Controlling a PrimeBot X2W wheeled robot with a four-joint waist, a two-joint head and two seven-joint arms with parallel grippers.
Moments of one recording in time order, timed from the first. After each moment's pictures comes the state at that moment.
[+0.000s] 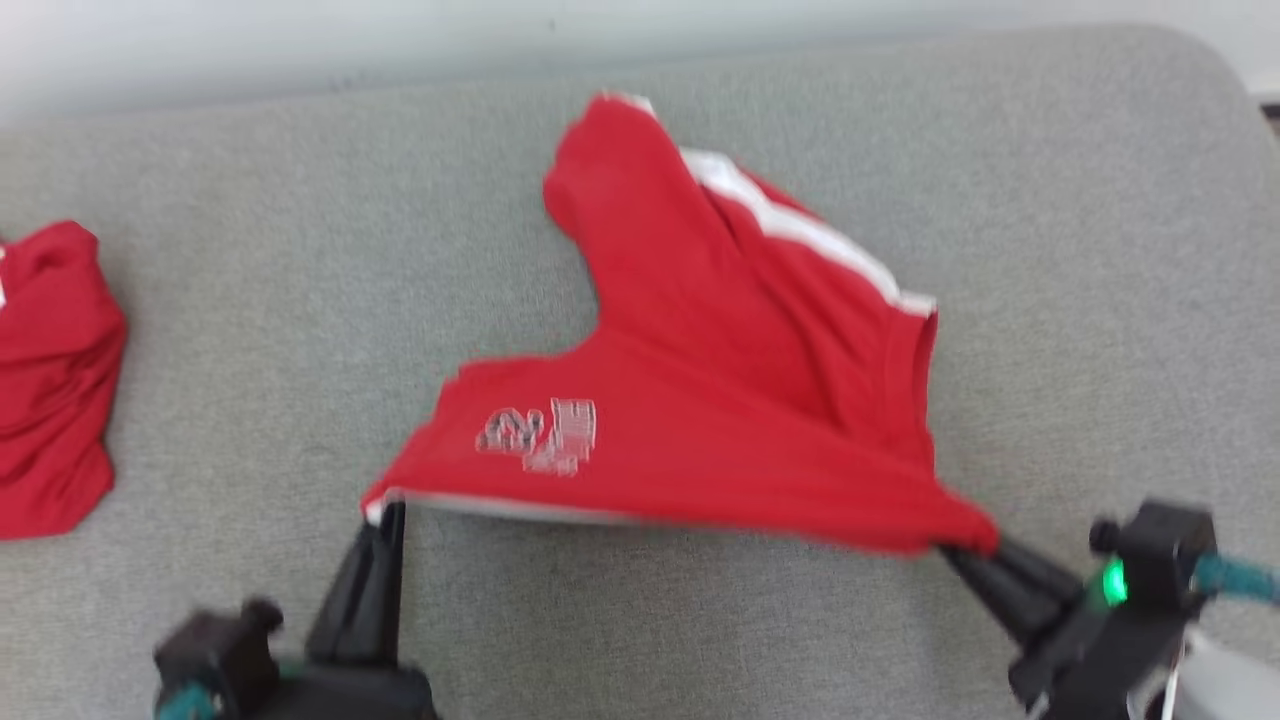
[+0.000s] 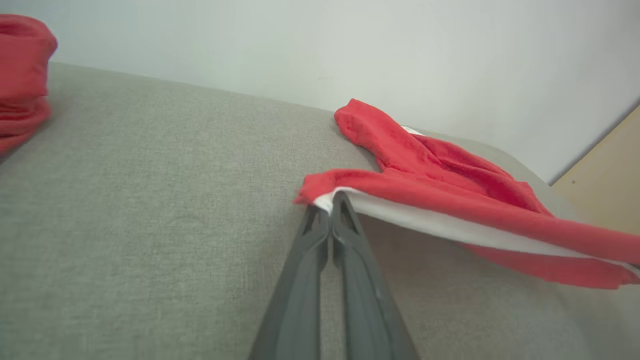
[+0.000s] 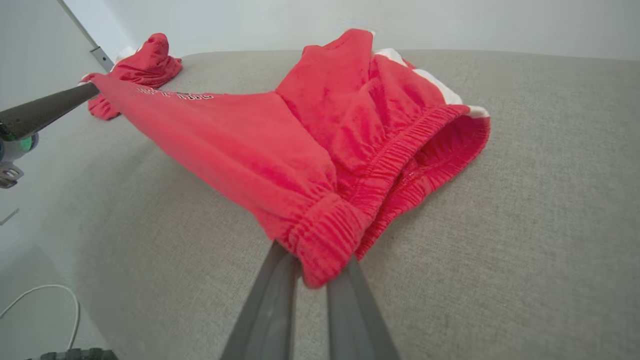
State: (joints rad) left arm -0.15 0.36 -0.41 -0.04 -0.62 0.17 -0.26; right arm -0.47 -0.83 0.94 0.08 0.94 0.13 -0.26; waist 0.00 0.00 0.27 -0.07
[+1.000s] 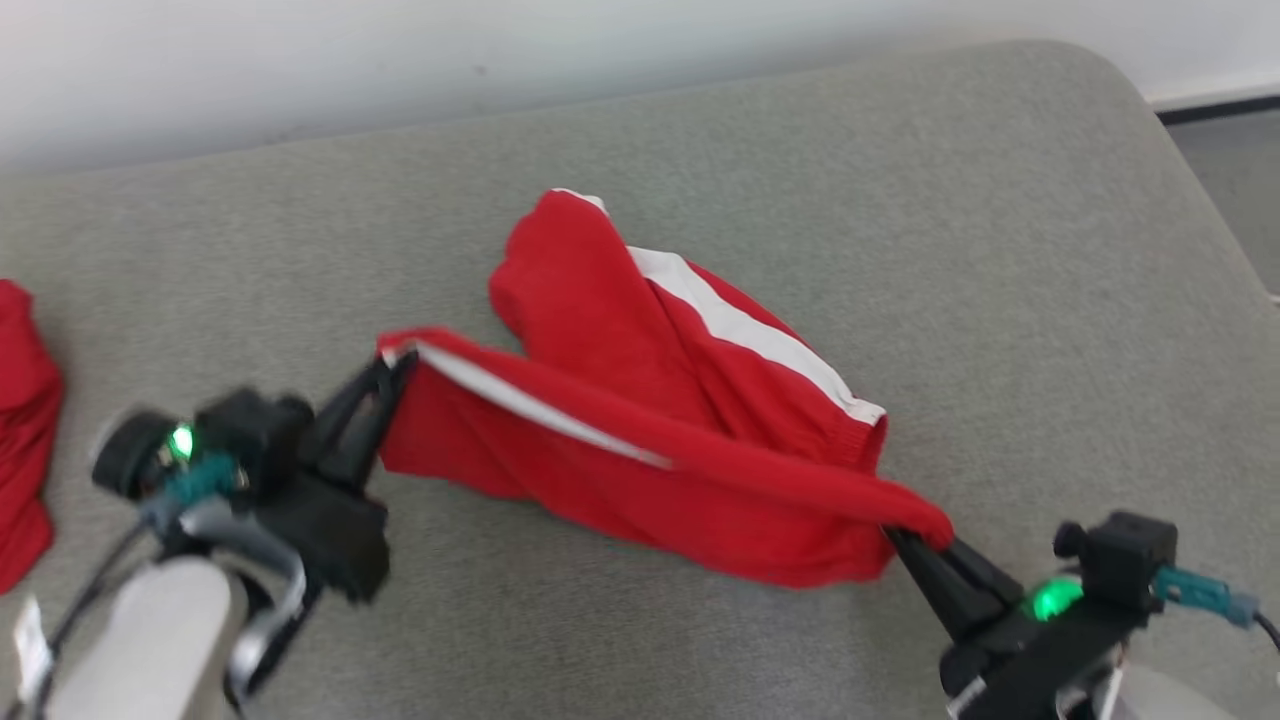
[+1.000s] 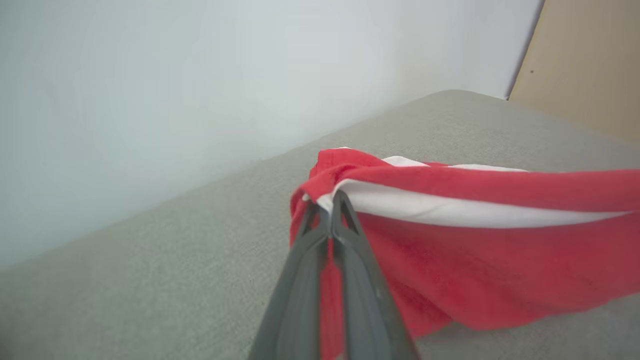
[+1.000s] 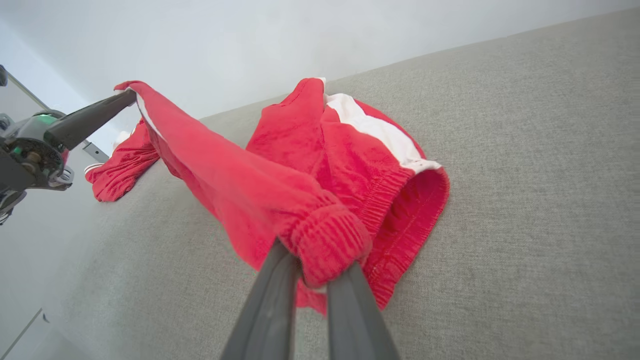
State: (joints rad) left arm -0.42 0.42 -0.40 0.12 -0.38 -0.10 -0.07; right arm -0.28 -0.63 0.75 0.08 0.96 0.13 -0.25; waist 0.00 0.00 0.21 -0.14
